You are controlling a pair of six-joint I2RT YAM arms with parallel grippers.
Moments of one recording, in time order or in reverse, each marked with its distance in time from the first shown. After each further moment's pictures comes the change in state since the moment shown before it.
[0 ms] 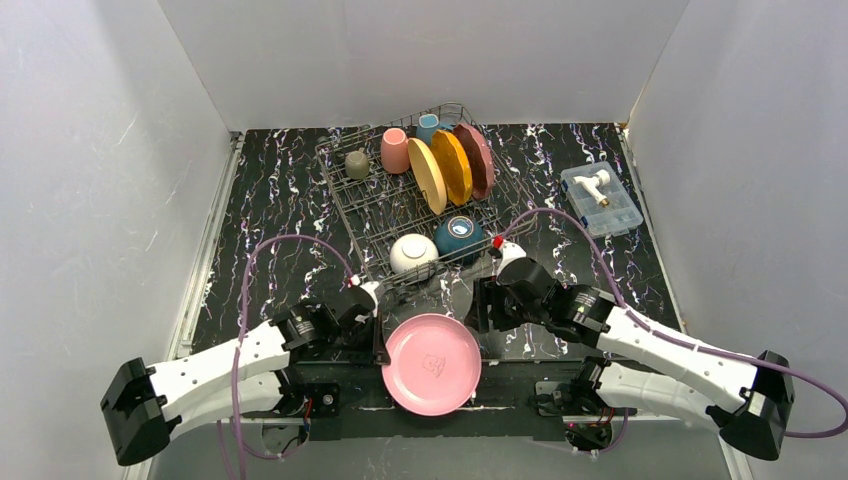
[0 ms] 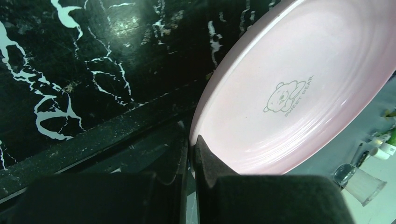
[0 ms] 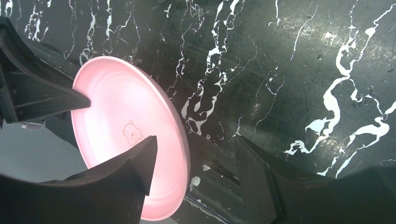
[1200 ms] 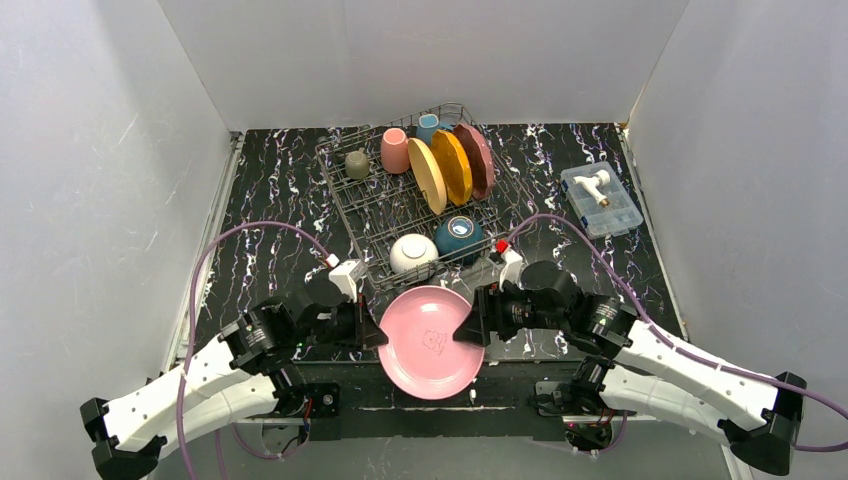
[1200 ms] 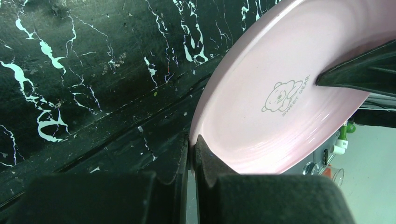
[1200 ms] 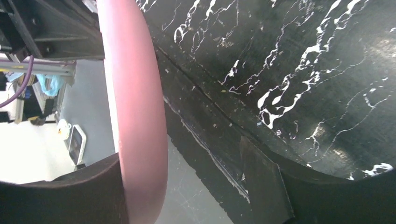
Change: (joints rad) left arm 0.000 -0.268 0.191 -0.145 -0.058 0.026; right arm 0.004 -0.153 -0.029 0.111 -0.273 0.019
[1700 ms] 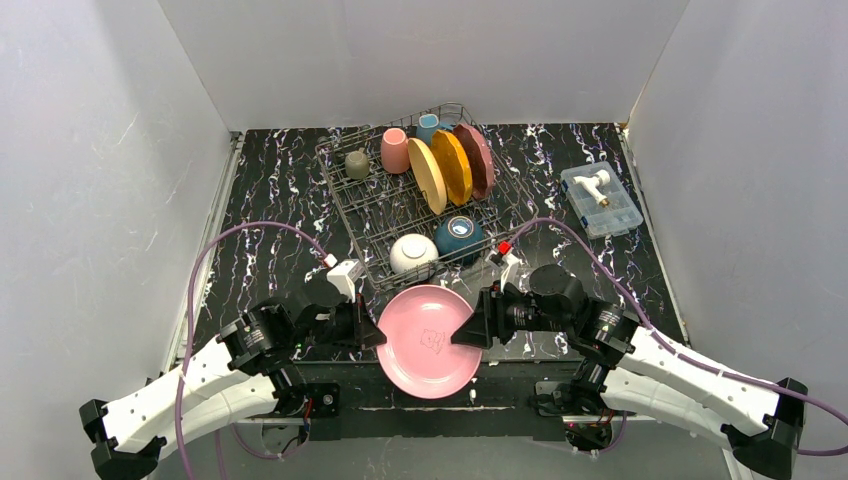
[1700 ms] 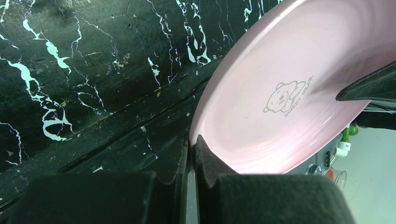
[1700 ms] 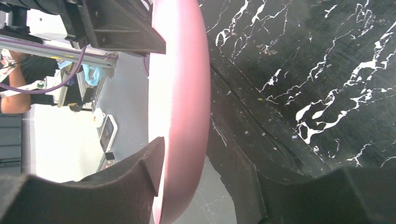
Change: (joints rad) left arm 0.000 -0.018 0.005 -0.014 -0.015 0.007; right arm 0.000 -0.053 -0.072 0.156 -0.126 0.051
